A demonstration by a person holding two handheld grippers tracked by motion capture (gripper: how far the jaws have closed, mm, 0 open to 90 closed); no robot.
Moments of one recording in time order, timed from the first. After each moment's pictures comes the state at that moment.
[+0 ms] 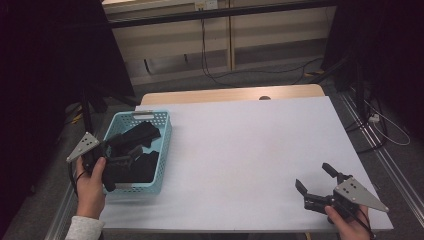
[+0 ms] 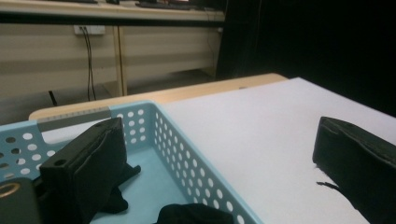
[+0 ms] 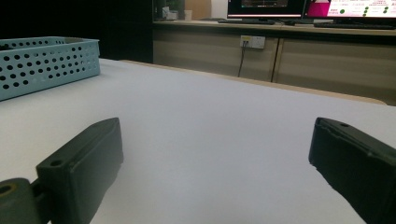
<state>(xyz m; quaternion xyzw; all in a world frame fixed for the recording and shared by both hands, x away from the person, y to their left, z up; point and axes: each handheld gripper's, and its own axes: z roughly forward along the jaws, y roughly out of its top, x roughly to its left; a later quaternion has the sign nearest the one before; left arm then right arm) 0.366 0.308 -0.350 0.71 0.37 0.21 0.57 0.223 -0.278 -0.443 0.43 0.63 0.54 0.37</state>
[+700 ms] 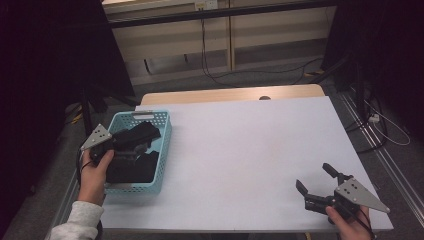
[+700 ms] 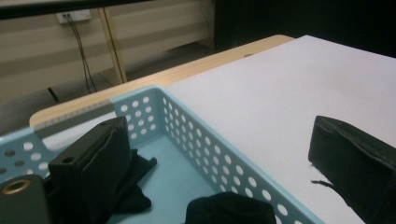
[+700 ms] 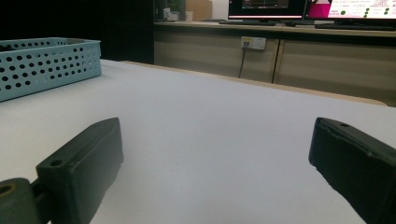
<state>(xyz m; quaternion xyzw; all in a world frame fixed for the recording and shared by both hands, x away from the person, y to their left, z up) 0.398 0.305 -0.356 0.76 0.31 0.22 0.52 0.222 -0.279 -0.443 0.43 0.63 0.54 0.37</state>
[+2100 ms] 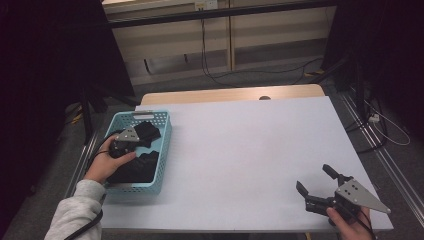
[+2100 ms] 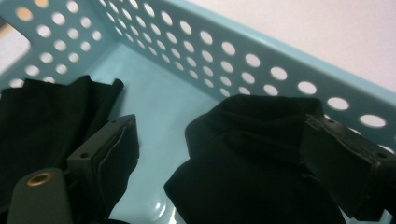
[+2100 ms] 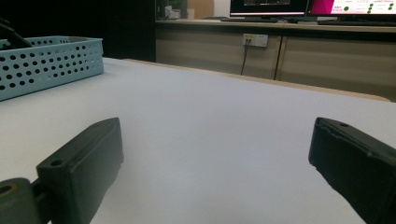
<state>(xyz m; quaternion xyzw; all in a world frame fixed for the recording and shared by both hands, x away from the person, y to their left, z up) 0.442 0.287 -0.394 0.91 0.23 0.11 0.32 0.219 -0.280 -0.444 0.43 0.63 0.54 0.36</state>
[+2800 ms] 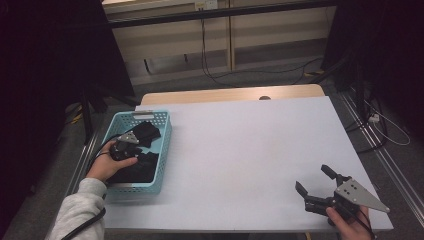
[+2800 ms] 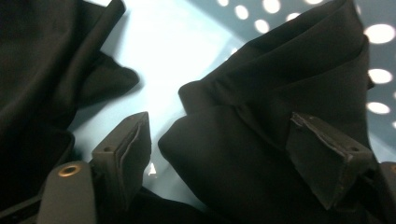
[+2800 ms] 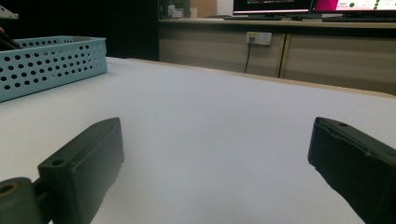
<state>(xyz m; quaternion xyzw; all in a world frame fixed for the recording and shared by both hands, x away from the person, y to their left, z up) 0.454 0.303 -0.421 0.92 0.29 0.07 0.27 0.221 -0.280 -0.447 0.43 0.63 0.54 0.35</state>
